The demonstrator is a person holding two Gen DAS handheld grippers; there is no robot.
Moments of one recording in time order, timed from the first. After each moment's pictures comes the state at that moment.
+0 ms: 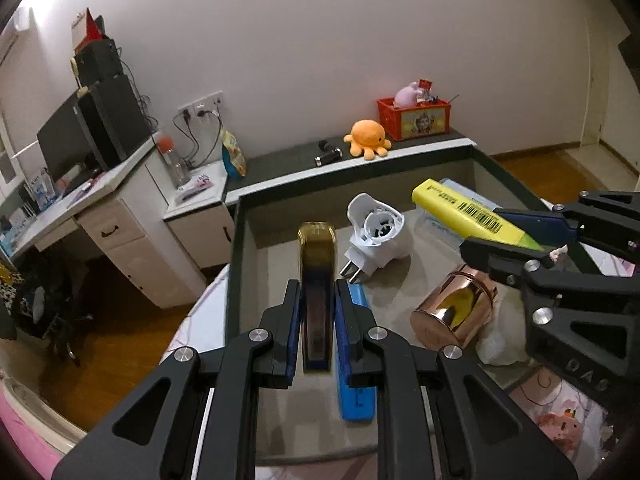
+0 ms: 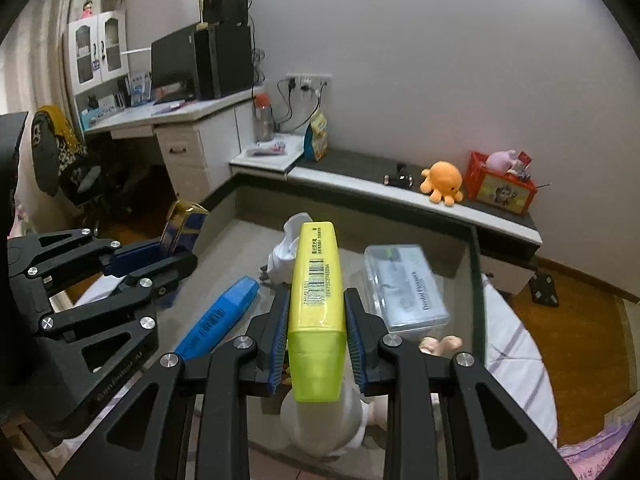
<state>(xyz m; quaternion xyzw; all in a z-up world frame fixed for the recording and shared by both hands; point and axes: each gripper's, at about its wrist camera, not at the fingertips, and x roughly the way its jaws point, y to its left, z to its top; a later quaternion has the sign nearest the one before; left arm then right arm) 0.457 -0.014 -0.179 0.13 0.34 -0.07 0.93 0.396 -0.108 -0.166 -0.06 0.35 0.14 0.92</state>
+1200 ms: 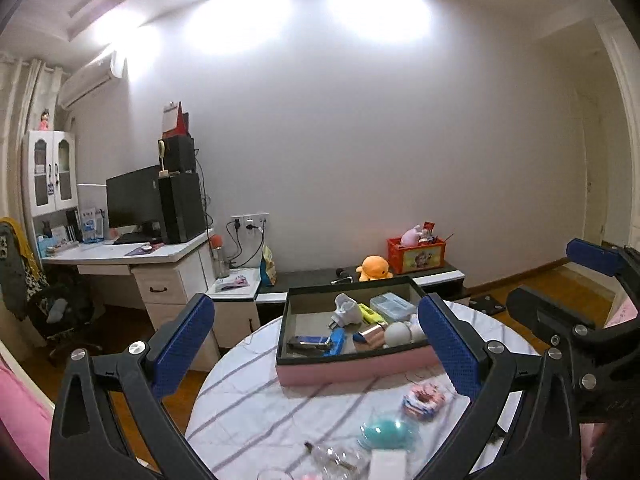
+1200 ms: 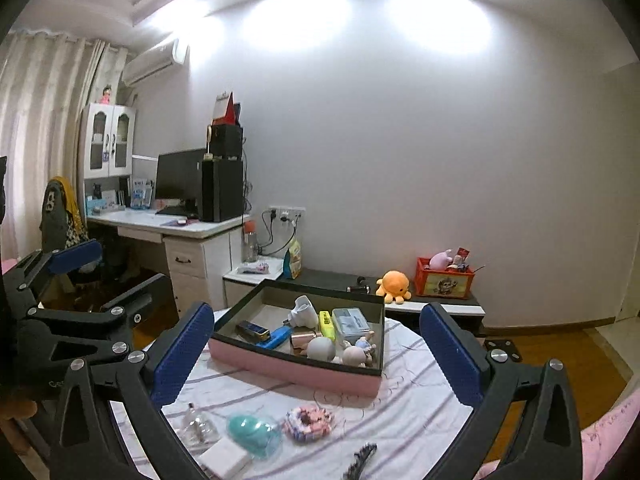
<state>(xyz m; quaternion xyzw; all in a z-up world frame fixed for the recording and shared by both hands) 0.173 0.010 -0.060 0.04 0.10 -0.03 0.99 0.130 -0.138 -0.051 -0.03 0.11 0.09 0.99</state>
